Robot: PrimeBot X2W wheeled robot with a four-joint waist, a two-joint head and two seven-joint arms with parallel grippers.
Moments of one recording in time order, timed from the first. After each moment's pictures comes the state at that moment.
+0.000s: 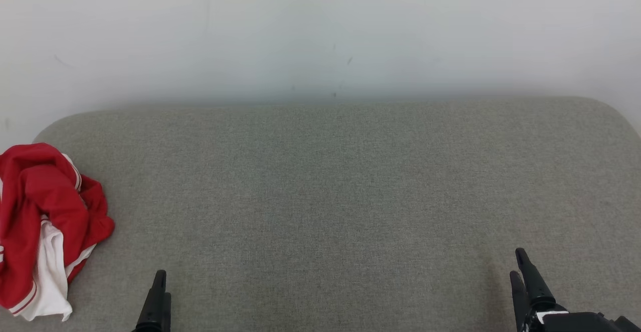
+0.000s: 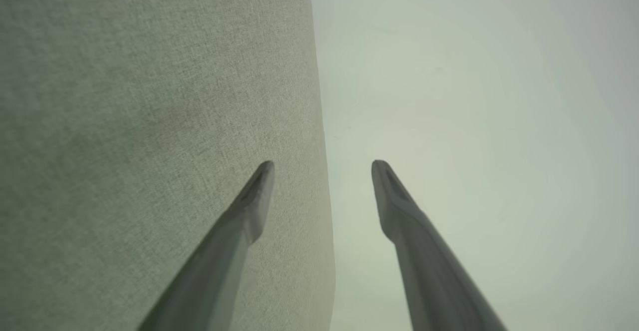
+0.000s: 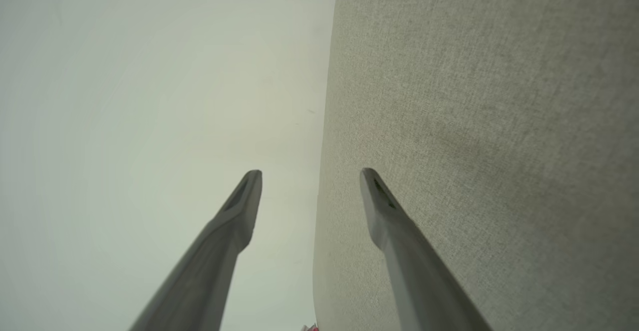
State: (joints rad) left arm -0.04 0.04 0.05 0.29 -1.56 -0.13 0.04; right arm -0.03 -0.05 -0.06 0.28 1.55 0.13 0.04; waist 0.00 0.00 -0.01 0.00
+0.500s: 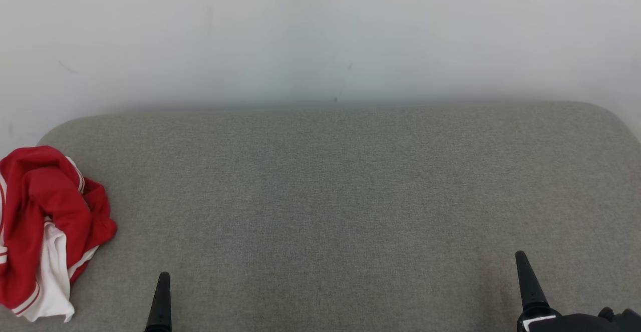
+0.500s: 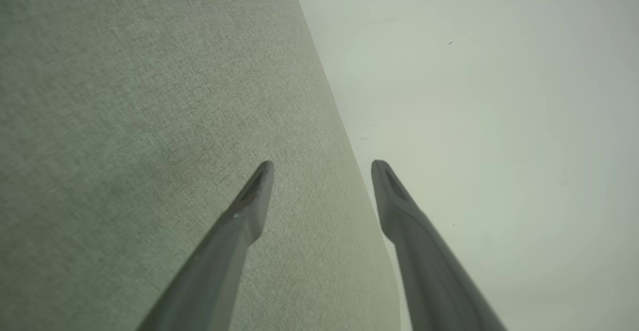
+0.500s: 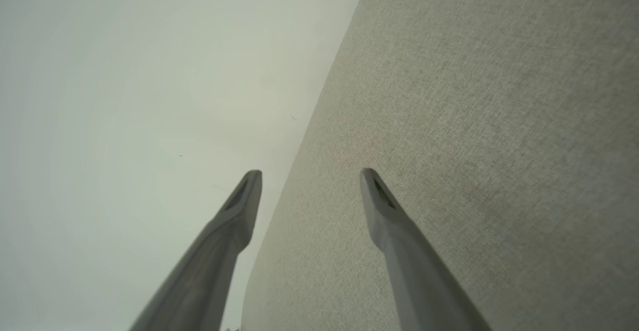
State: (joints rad) left arm -0.02 0.04 0.04 0.29 -1.29 -0.12 -0.02; right arm -0.01 -0.05 -0.06 0.27 1.24 0.13 -0.02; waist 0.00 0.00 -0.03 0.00
